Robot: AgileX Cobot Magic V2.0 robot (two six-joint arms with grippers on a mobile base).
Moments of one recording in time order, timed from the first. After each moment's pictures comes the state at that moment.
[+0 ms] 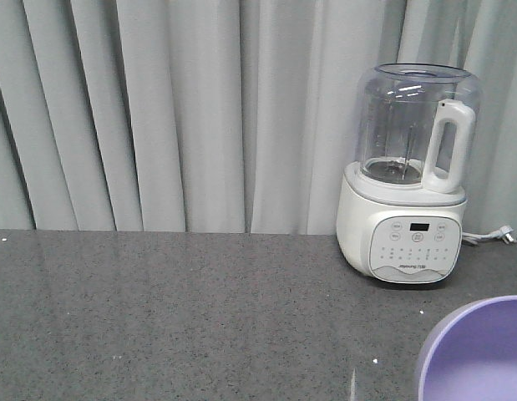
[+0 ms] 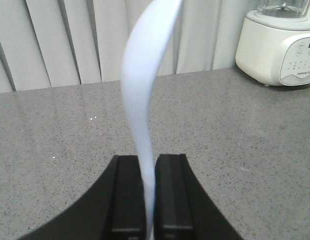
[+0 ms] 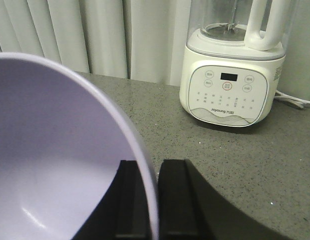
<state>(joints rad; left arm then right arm) -0.32 0.45 -0.68 0.07 0.58 -0.11 -0.25 0.52 -0.62 0.87 0.66 -0.87</state>
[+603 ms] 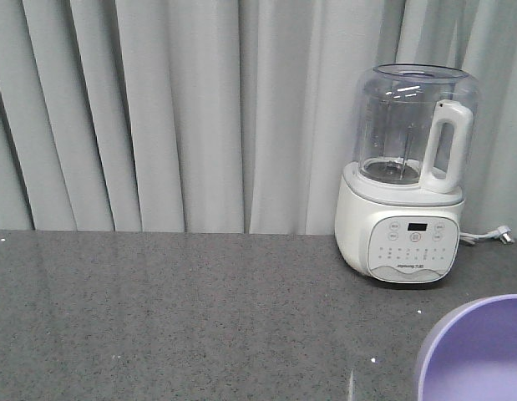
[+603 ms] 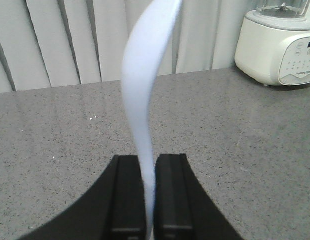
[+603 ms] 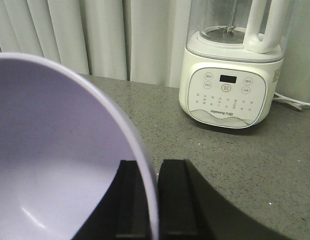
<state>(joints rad) -0.32 0.45 -0.68 0.07 0.58 -0.11 -0.25 0.52 -0.62 0.87 0.66 -0.87</state>
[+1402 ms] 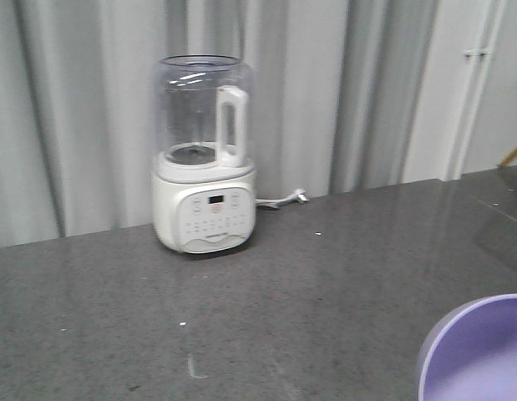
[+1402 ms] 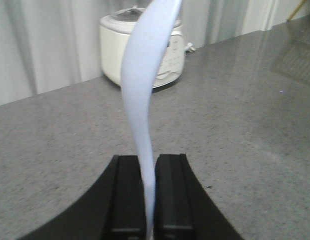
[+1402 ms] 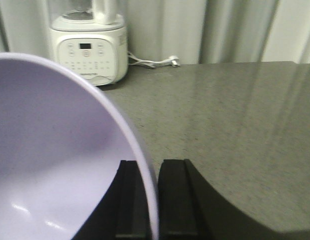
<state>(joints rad) -0.32 0.45 -0.68 0.07 0.58 -0.11 -0.25 0.52 -0.62 0.87 0.66 -0.87</state>
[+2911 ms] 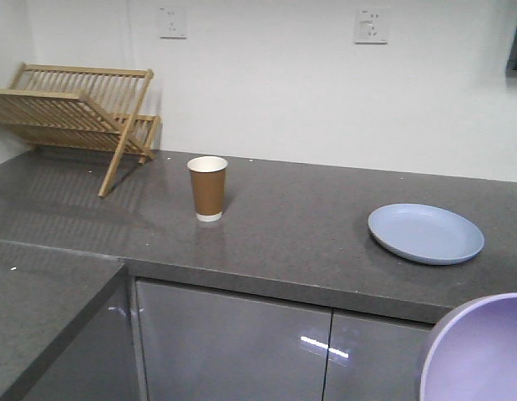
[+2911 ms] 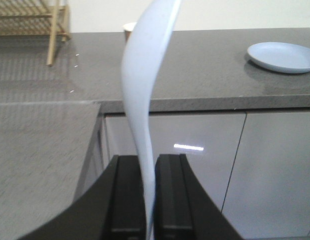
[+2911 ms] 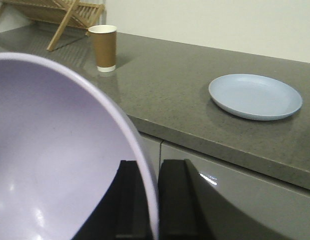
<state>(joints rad) -0.32 0.45 -0.68 0.07 0.58 -0.11 -0.25 0.52 -0.62 0.87 0.65 -0.87</state>
